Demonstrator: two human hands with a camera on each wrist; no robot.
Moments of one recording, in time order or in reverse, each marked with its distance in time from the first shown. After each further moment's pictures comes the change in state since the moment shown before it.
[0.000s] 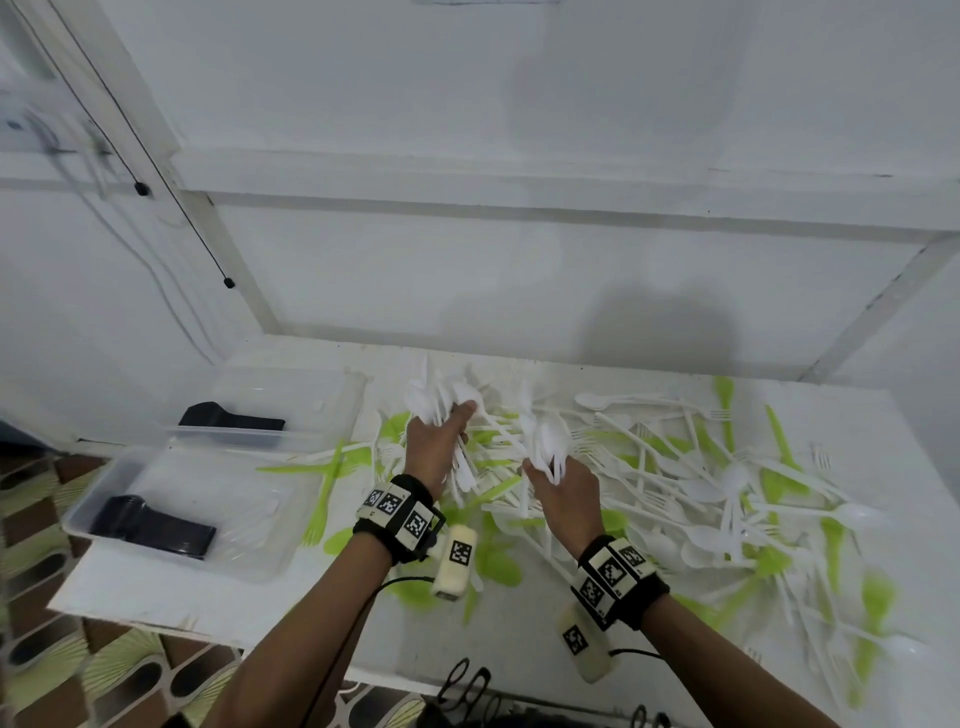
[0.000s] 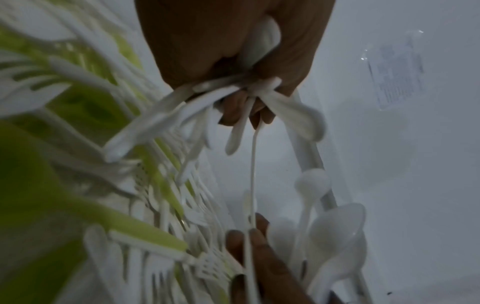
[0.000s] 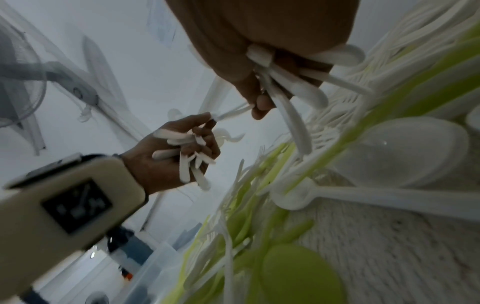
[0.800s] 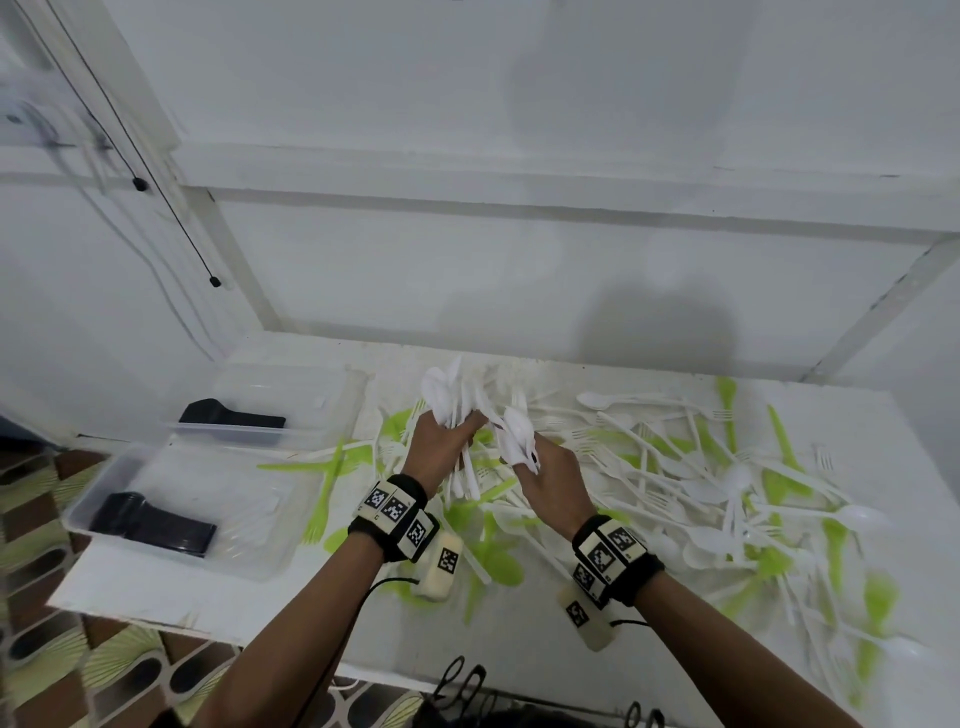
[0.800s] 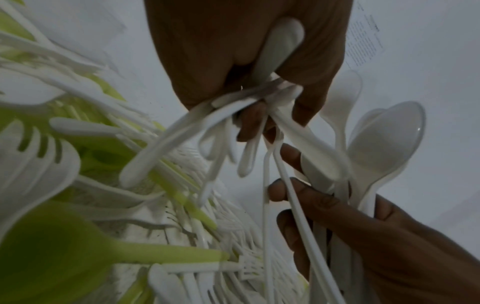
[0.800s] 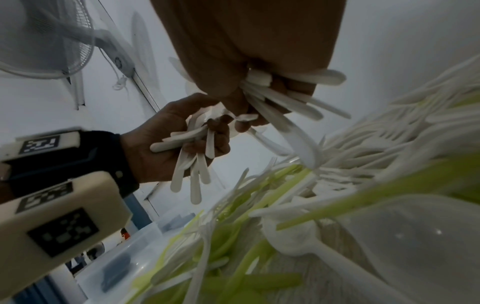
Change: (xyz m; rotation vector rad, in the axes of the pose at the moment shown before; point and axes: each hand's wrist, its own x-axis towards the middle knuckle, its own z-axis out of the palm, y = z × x) left_hand -0.010 0.012 -0.003 0.212 -0.190 0.139; right_hand 0.008 -0.026 0.006 -0.231 -0.163 -0.373
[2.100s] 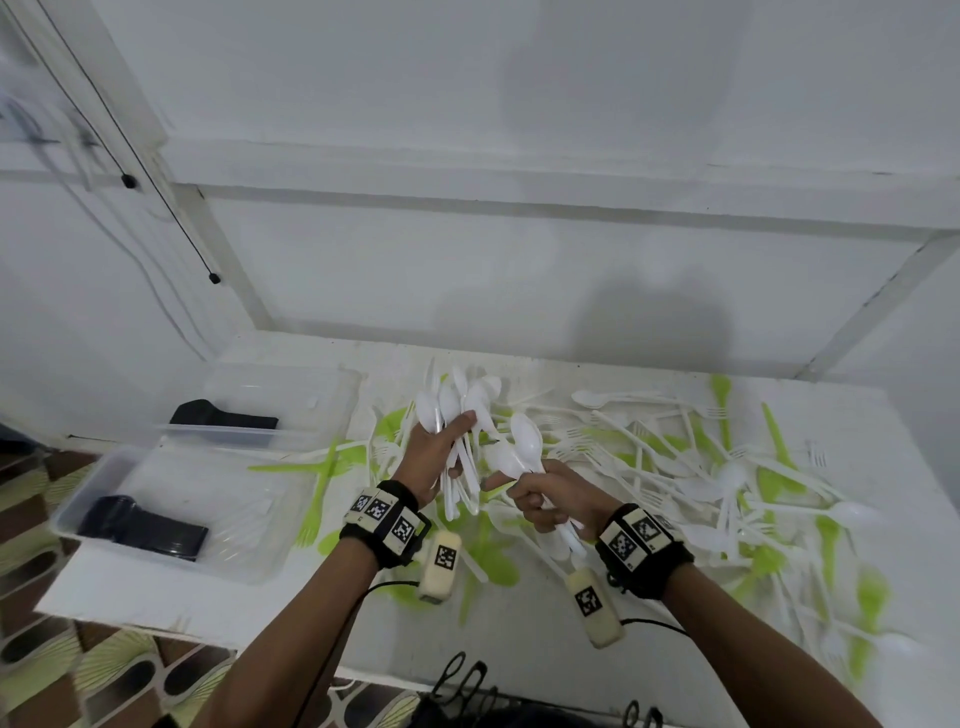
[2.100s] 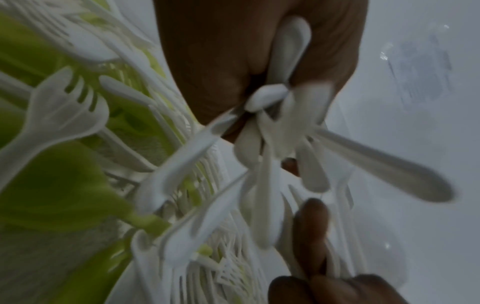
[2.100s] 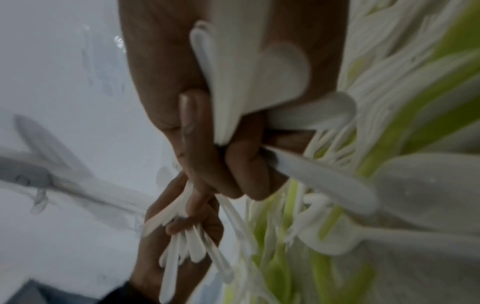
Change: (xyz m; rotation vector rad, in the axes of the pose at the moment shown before) left_hand 0.000 -0.012 -0.002 -0.292 -0.094 -0.147; right_hand 0.000 -0.013 -0.041 0.647 -0.656 0.604
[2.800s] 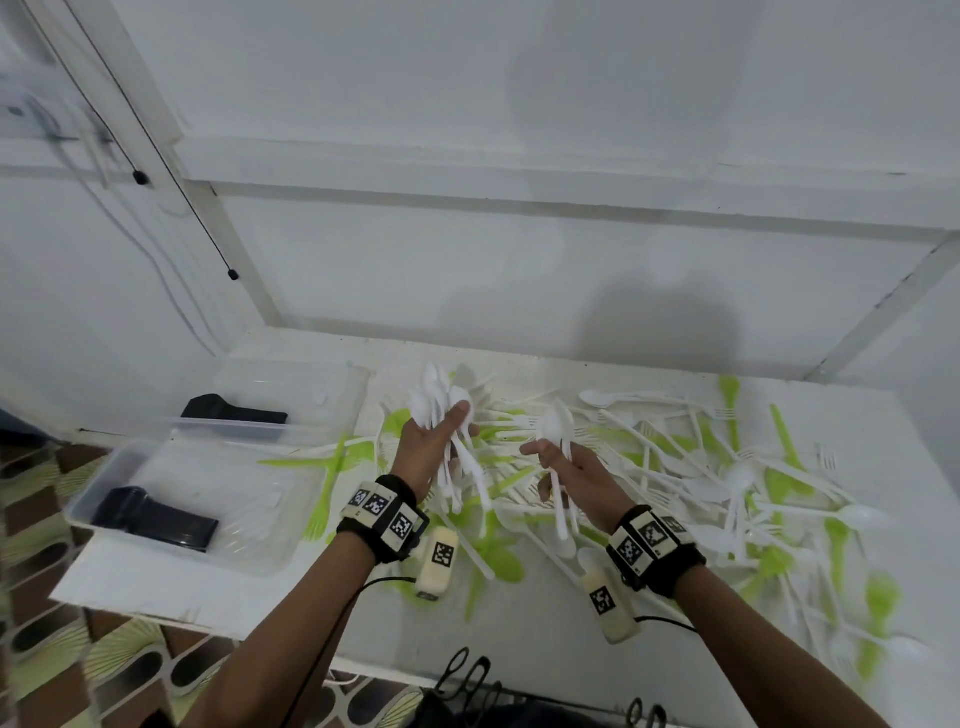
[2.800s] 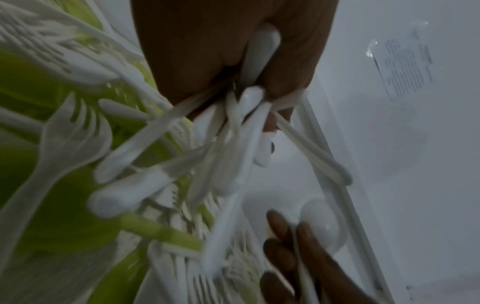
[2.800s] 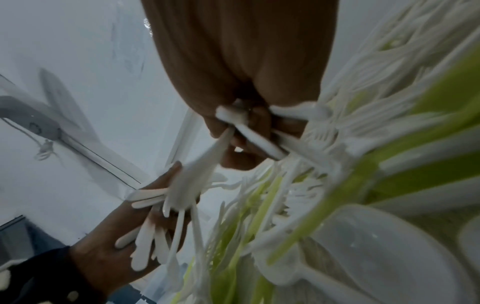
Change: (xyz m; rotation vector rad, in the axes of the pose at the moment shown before) left_hand 0.003 -0.001 -0.015 0.057 0.105 0.036; right_hand 0.010 0.018 -0.016 -0.120 0.353 -0.293
